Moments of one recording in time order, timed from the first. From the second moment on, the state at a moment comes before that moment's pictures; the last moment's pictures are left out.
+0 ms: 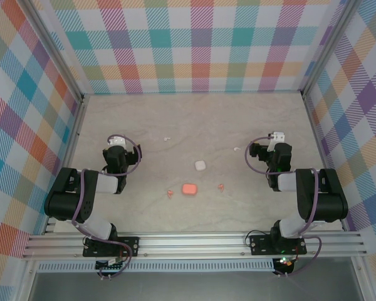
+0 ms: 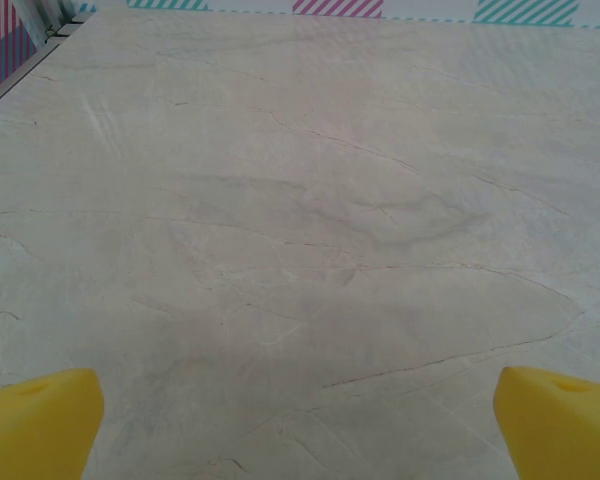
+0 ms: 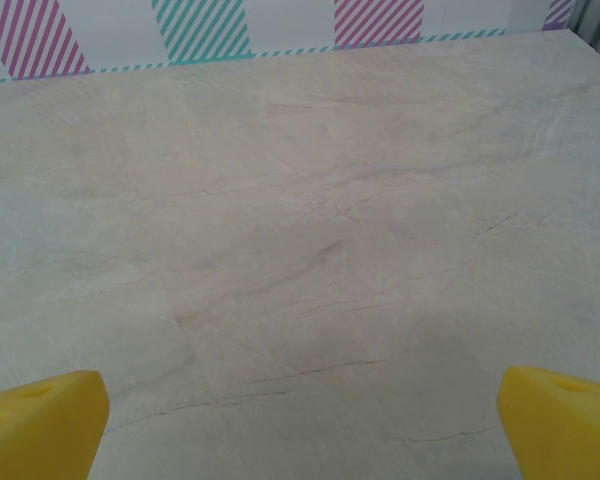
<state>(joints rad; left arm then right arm) -0.11 1.58 0.42 0.75 -0.25 -0.11 0.01 1.55 0.40 0.78 0.00 0.07</state>
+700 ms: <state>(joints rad) -0.16 1.32 0.81 -0.38 -0.05 -0.44 0.28 1.27 0.92 -0.50 0.07 0.53</state>
